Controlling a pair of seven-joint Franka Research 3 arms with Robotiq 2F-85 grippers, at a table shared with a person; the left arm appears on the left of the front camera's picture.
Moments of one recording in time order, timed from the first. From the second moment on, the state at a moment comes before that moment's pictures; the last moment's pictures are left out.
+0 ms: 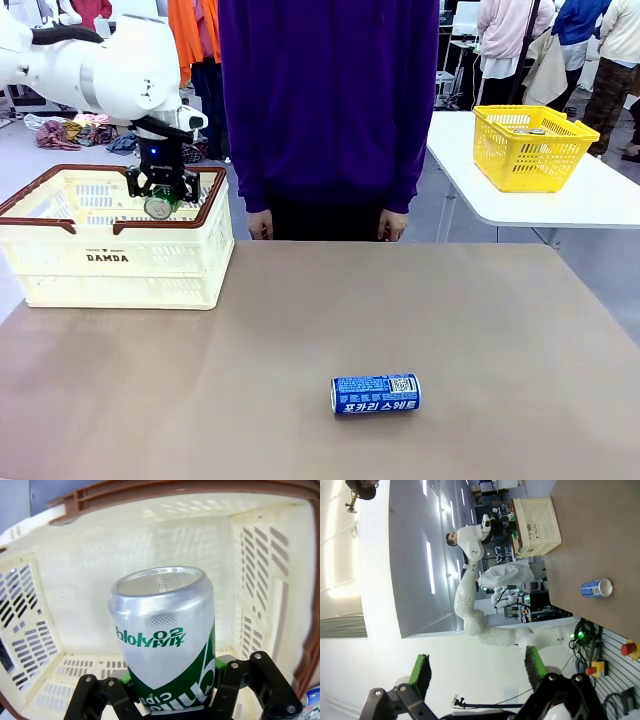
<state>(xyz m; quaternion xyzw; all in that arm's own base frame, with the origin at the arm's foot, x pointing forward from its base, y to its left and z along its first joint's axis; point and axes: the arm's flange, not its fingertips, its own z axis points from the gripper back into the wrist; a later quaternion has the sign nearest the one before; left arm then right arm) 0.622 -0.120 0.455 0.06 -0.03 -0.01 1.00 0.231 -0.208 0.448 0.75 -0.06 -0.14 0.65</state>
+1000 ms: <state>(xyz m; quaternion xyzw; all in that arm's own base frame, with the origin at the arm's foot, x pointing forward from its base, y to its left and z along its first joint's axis) 0.648 -0.114 0.430 0.06 0.01 -0.01 1.00 0.231 -0.208 0.448 0.75 -0.06 -0.14 0.65</state>
